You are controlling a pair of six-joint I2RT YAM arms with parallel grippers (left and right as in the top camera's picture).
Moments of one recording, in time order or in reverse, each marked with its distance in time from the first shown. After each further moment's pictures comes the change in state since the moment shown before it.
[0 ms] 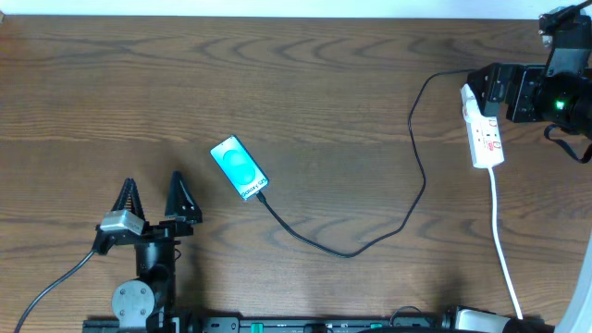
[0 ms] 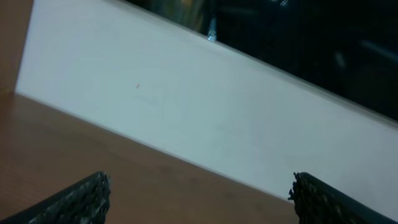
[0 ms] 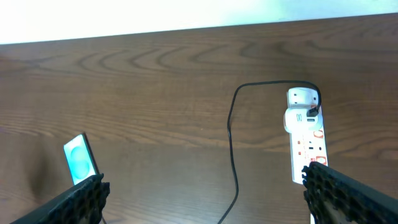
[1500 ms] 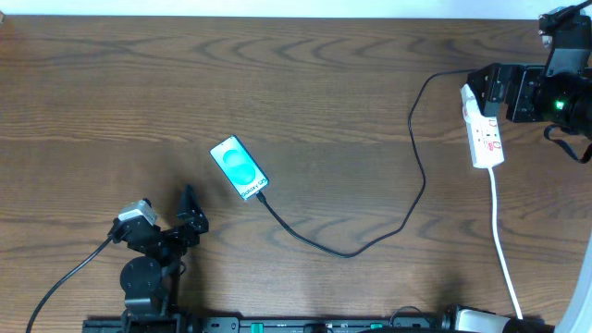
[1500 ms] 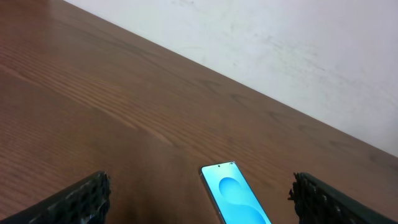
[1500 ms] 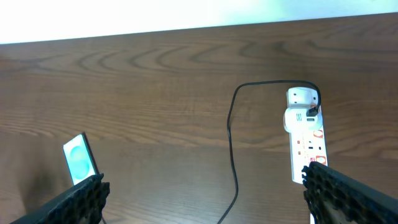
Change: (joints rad) left arm 0.011 -0.001 0.016 -0.387 0.001 -0.006; right arm 0.000 0.000 -0.001 0.000 0.001 0.000
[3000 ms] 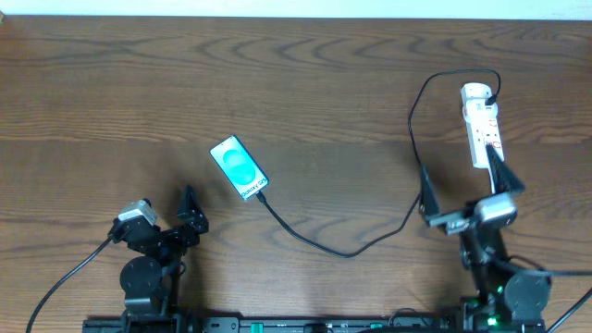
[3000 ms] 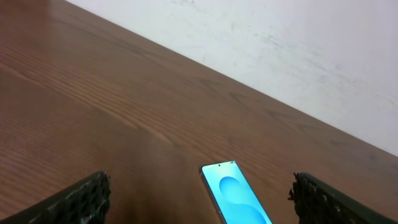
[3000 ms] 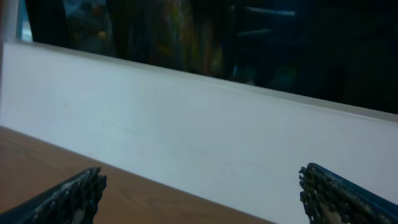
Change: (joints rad) left arm 0.000 0.000 0.002 -0.004 0.000 0.000; right arm 0.178 -1.150 -1.811 1.812 0.053 -0.030
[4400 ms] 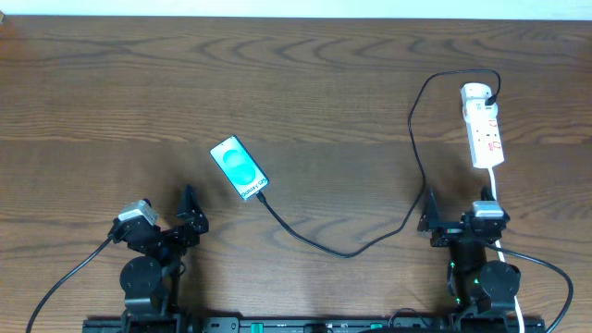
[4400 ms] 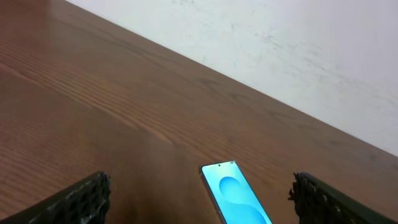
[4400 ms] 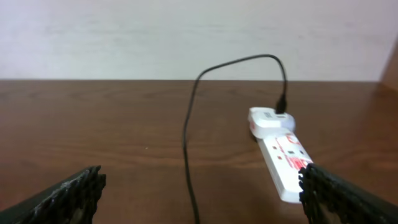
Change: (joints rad) left arm 0.000 0.000 0.000 0.000 0.000 0.000; right arm 0.000 -0.288 -0.130 -0.581 0.315 0.128
